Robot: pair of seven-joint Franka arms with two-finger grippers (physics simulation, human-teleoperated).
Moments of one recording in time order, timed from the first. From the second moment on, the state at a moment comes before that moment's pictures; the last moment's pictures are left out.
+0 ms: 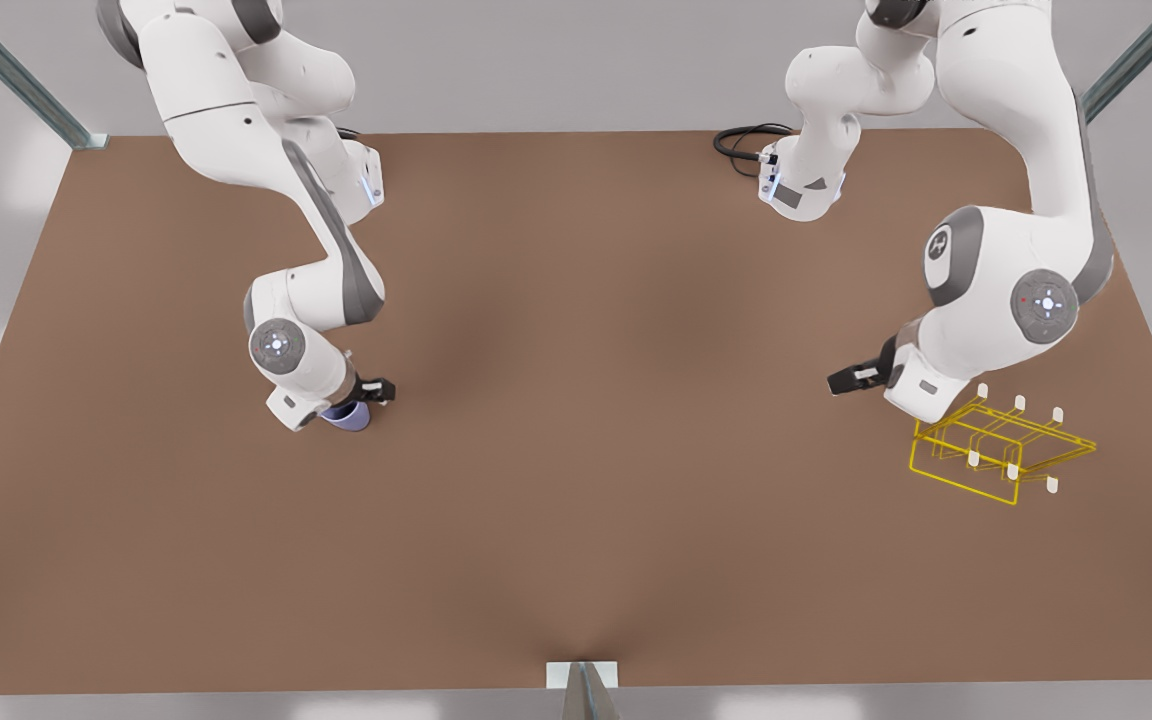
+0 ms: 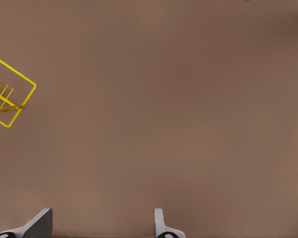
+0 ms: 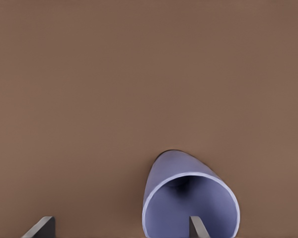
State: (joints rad) left arm -0.11 0.23 -0.04 -1.60 -0.12 1.70 -0.42; right arm 0.12 0.29 0.14 -2.07 -0.02 2.24 0.25
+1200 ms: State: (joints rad) left arm -0.12 0.30 -0.05 -1.57 -0.15 1.75 -1.16; right arm 0.13 0.39 0.37 -1.95 0.23 2.34 0.29
